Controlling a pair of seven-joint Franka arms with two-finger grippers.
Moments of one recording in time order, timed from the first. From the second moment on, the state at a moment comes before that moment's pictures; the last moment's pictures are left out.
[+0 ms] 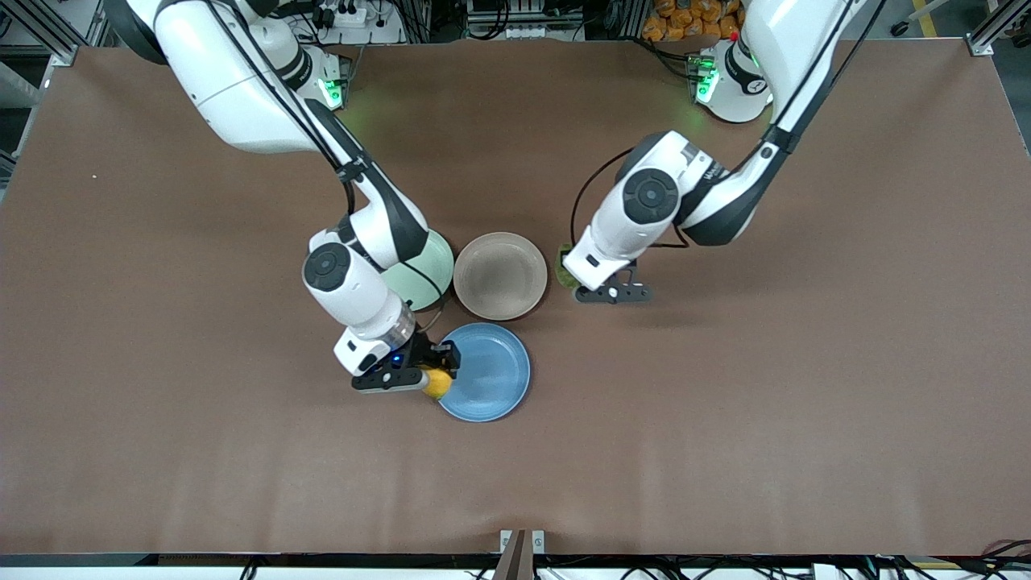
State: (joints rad) left arm -0.21 0.47 -0.50 -1.82 0.07 2.23 -0.74; right arm 0.32 0.73 0.20 -1.59 0.02 2.66 0.43
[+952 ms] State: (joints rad) left arm -0.35 0.59 -0.50 -1.69 0.07 2.28 -0.90; right arm 0.39 0.82 0.20 -1.59 0.01 2.74 0.46
